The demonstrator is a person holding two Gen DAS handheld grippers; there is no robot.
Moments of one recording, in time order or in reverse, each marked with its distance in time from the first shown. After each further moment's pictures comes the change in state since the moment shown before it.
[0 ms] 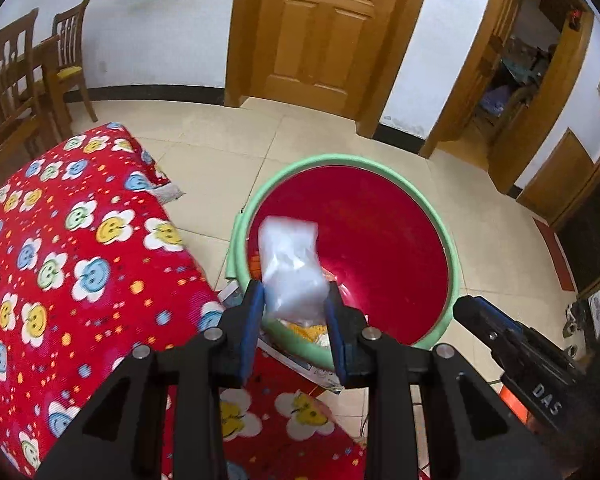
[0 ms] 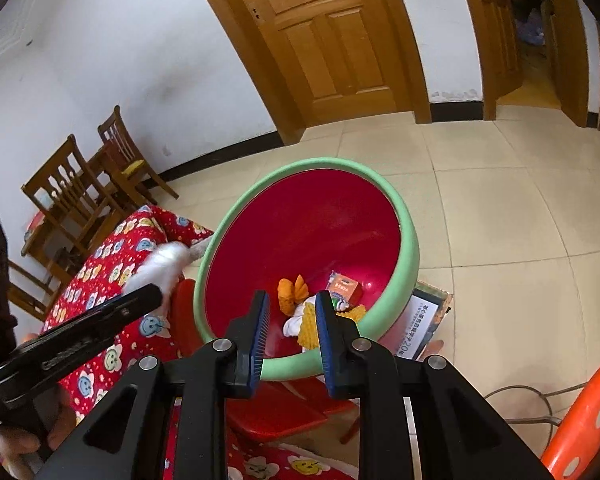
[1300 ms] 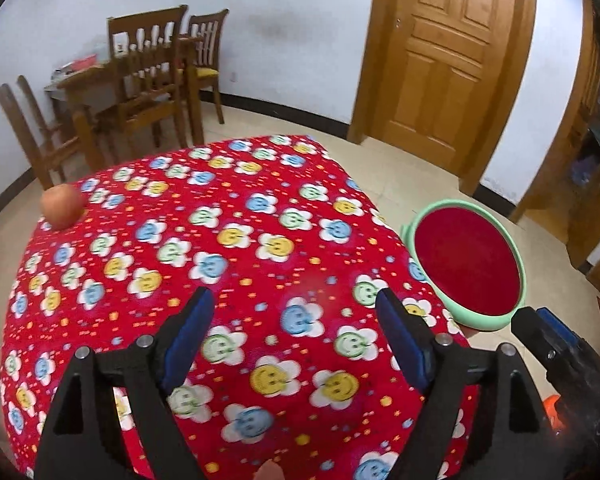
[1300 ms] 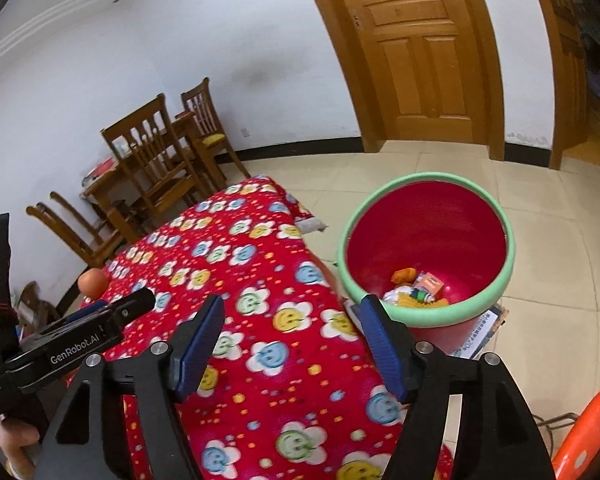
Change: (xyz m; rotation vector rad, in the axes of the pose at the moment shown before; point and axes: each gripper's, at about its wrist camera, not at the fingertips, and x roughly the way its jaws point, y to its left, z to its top) left arm -0.154 0.106 -0.077 -0.249 -0.157 0.339; right arm -0.061 0.123 -0.046 -0.240 -0.008 0.191
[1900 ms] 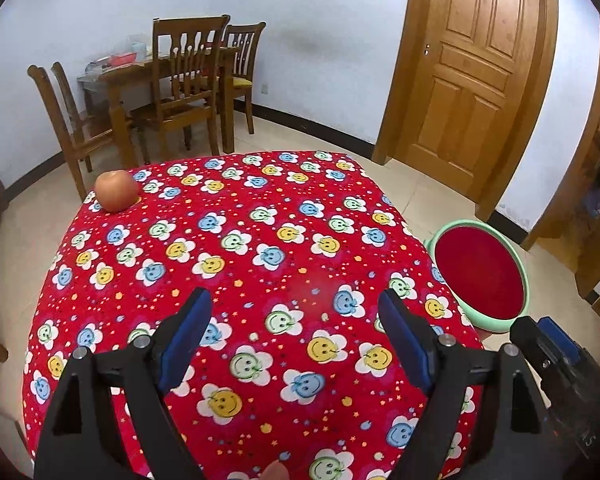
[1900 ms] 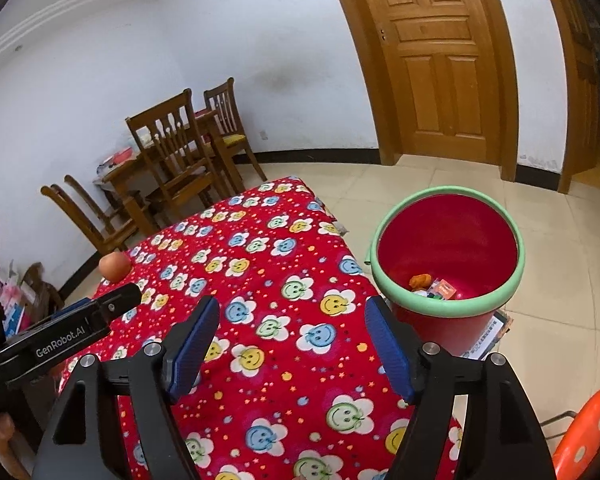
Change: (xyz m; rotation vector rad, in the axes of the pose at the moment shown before) left arm -0.049 0.042 -0.018 -0.080 -0.056 0.057; right arm -0.025 0.043 -0.018 -0.075 -0.029 0.019
